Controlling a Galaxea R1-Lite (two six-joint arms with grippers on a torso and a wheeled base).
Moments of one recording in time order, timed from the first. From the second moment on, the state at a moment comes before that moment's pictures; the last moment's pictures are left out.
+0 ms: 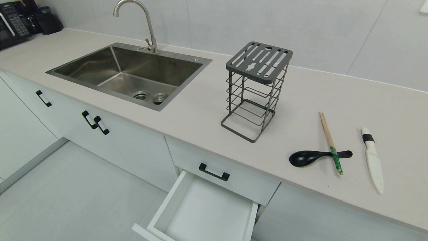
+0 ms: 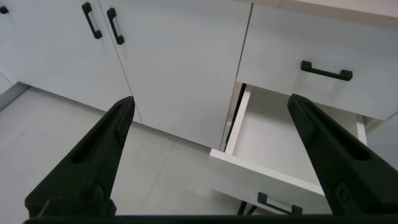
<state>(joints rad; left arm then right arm) 0.00 0.00 0.00 0.00 -0.08 0.01 0.00 0.00 0.00 0.00 -0.02 -0.01</state>
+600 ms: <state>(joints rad) 0.00 0.00 0.00 0.00 -0.08 0.01 0.00 0.01 -0.01 -0.18 0.01 -0.01</state>
